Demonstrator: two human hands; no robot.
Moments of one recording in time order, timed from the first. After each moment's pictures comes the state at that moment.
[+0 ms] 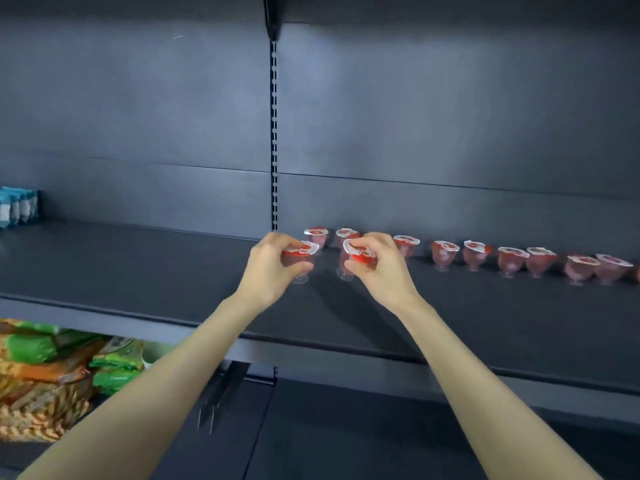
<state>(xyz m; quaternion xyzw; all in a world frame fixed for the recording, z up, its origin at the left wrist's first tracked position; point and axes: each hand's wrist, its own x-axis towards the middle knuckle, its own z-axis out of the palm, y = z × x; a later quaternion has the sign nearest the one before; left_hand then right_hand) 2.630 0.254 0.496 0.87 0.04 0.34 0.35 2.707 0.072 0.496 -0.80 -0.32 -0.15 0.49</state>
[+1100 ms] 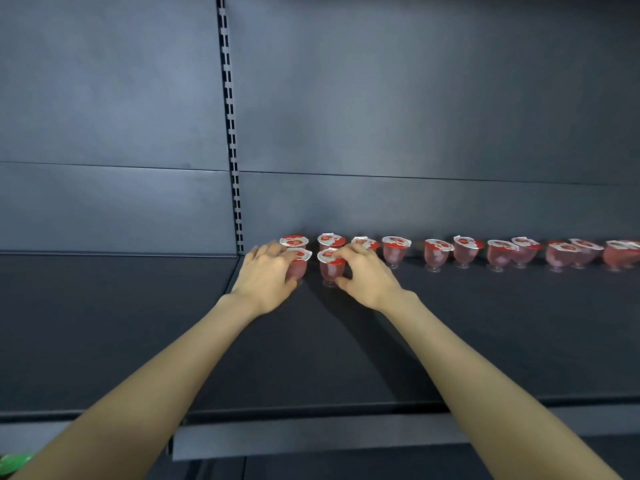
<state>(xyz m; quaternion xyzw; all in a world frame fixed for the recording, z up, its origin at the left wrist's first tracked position) 2.745 0.306 0.481 0.98 -0.04 0.20 0.05 2.786 0.119 0.490 -0.95 -0.25 -0.12 0.16</state>
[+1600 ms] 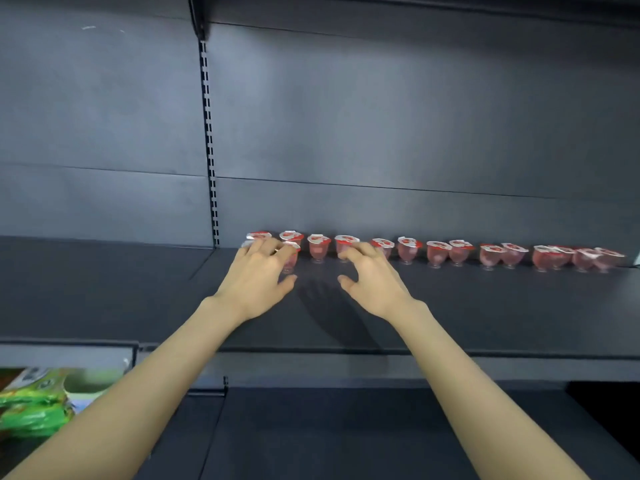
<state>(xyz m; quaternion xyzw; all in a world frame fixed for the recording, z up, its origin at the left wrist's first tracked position) 2.637 0.199 0.514 0.96 -0.08 0.27 0.05 2.692 0.000 0.516 -0.93 -0.26 -0.17 0.18</state>
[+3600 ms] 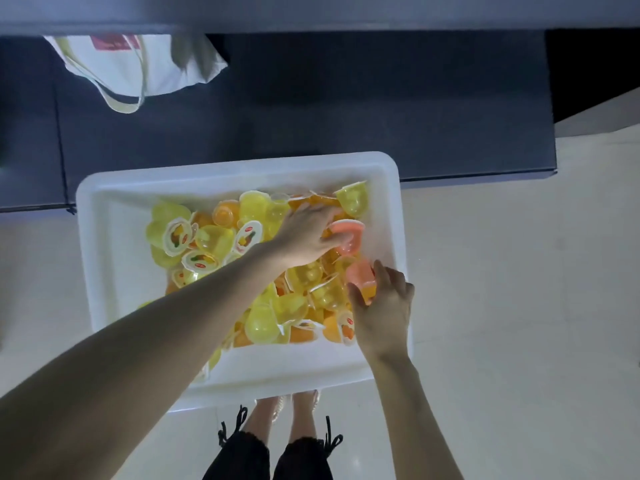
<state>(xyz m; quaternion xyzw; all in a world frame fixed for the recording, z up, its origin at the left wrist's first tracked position) 2.560 -0.169 -0.270 0.89 -0.10 -0.31 0.31 2.462 -0.305 -0.231 -0.93 0.18 0.16 0.27</state>
